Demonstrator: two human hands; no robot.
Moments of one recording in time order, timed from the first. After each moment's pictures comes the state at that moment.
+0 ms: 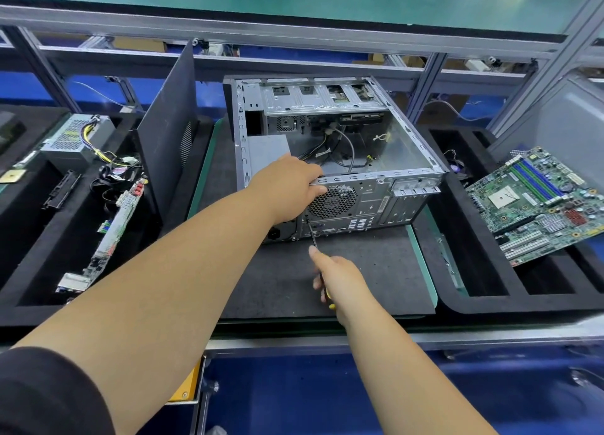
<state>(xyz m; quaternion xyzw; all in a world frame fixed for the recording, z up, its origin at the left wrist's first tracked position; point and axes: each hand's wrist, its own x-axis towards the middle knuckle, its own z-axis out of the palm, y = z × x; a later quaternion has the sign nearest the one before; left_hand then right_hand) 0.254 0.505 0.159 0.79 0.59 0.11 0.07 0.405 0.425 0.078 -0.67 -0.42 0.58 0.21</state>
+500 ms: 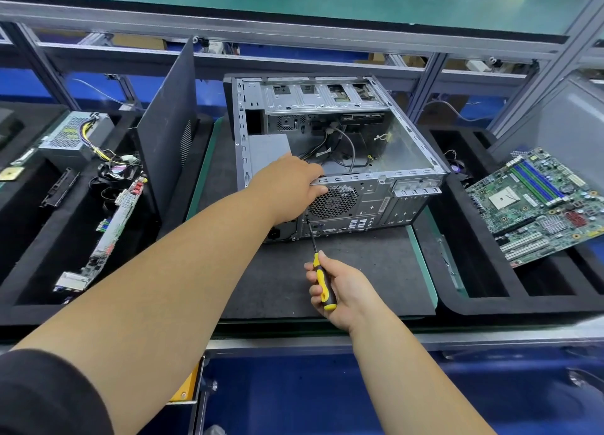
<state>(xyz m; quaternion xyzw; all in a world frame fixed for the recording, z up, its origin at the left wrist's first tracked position) 0.253 0.507 0.156 0.80 0.59 0.12 0.06 0.414 0.421 0.075 -0.53 -0.17 0.79 0.27</state>
